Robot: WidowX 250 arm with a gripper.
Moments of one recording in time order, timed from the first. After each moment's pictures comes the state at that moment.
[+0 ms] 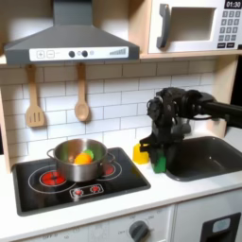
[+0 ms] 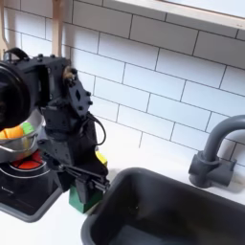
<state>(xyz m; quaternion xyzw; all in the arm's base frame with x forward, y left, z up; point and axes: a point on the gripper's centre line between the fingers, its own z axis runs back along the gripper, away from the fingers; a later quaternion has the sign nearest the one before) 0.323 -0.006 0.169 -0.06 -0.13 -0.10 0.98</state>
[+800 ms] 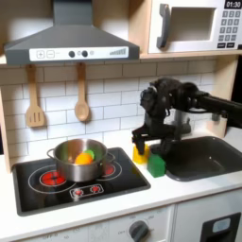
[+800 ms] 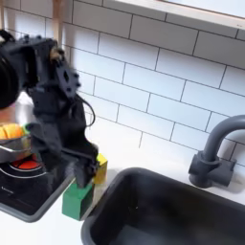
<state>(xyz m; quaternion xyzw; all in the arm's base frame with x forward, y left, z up) 0.334 0.012 0.191 -0.05 -0.15 -0.08 0.98</state>
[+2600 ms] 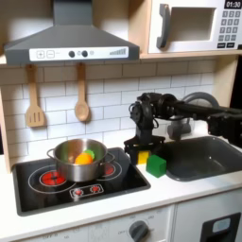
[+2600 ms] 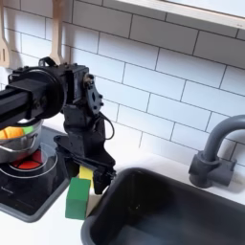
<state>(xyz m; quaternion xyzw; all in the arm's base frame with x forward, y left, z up) 0.382 0.004 0.137 -0.05 -0.11 -0.11 0.99</state>
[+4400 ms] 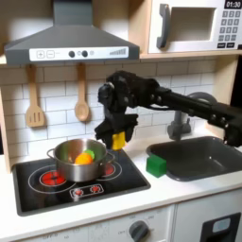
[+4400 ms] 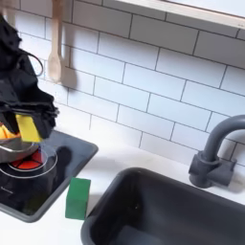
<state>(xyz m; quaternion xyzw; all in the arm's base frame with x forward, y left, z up) 0.360 0.091 0.214 -0.10 -0.19 0.04 0.98</state>
